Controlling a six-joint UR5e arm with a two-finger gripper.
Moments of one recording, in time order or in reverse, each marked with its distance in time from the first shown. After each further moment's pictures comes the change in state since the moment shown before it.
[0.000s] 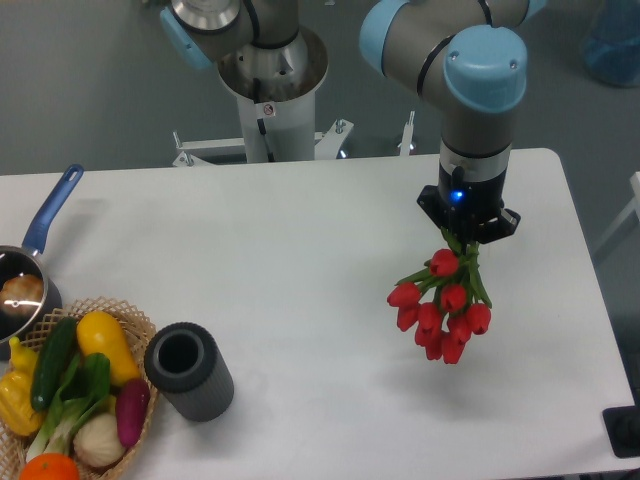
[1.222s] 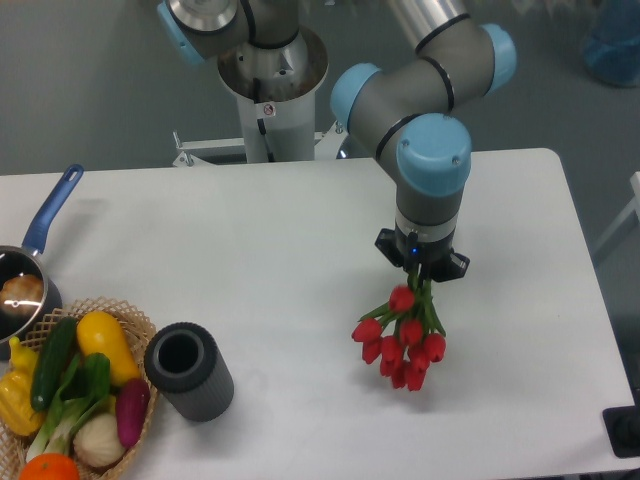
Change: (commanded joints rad) arm -0.091 -0.115 -0.072 0.080 0.017 -0.153
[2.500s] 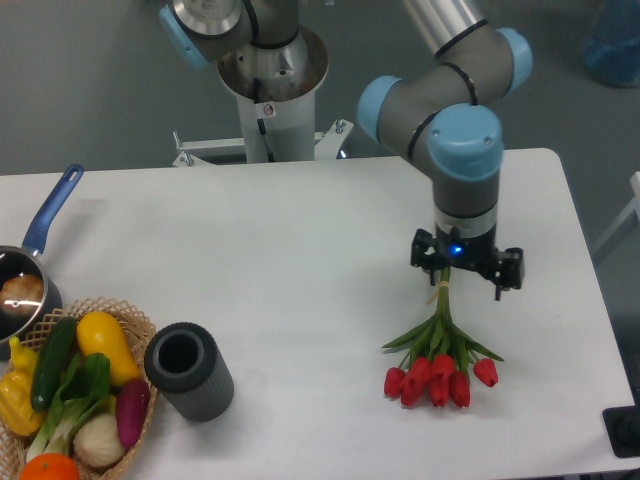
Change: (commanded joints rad) arm 0.140 -0.020 -0.002 0.215 -0.011 0.084
